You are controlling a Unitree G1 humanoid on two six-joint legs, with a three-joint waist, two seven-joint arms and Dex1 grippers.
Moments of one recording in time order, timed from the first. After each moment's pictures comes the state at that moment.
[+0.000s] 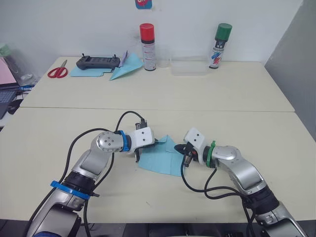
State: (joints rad) left arm -0.46 0.60 -0.30 0.11 0.05 0.11 -0.96; right arm -0.35 -0.37 0.34 -0.15 0.08 0.59 0.70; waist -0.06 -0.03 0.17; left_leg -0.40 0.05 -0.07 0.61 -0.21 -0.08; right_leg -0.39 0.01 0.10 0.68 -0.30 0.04
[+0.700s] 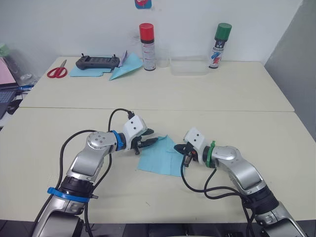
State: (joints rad) left arm -0.42 0.56 -0.16 0.00 -0.14 0.36 -0.93; right arm -0.34 -0.37 0.34 -0.15 0.08 0.58 0.70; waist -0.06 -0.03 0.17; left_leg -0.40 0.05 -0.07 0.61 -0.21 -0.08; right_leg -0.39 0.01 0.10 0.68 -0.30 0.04
